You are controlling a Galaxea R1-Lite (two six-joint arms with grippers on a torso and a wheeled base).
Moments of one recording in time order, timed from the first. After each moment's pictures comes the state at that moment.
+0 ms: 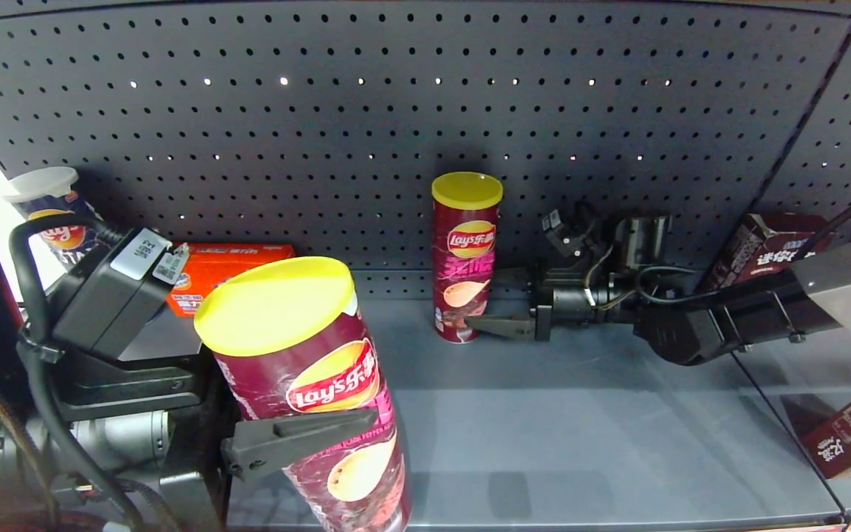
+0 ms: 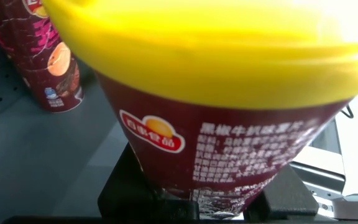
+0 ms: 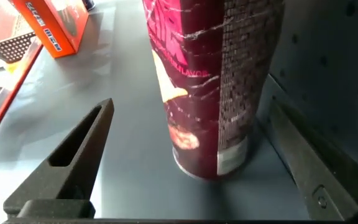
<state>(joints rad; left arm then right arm) -0.48 1.32 -0.57 -0.60 -0.74 0.08 0.41 2.13 -1.32 -0.67 0.99 -0.20</state>
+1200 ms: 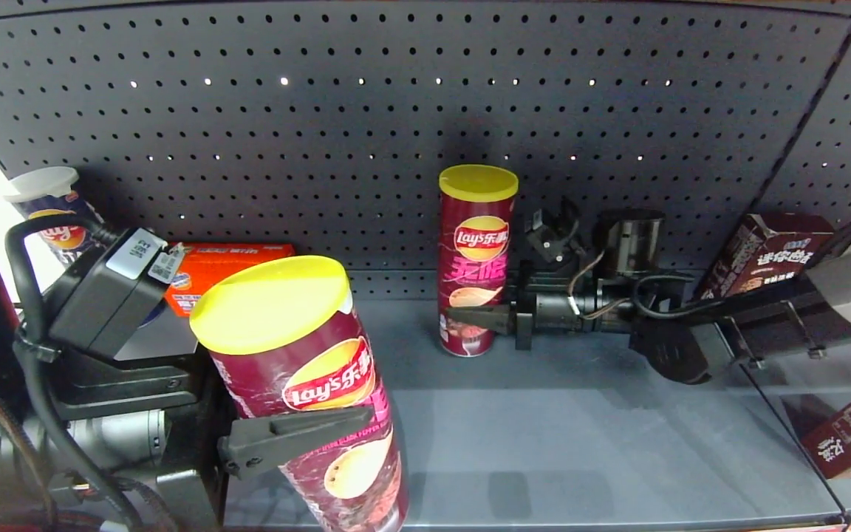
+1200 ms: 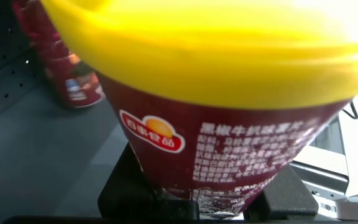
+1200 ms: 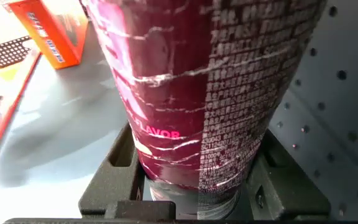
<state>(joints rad) -0.47 1.31 -0.56 -0.60 -0.74 0.08 0.50 2.05 -1.22 -0.72 0.84 -0.19</state>
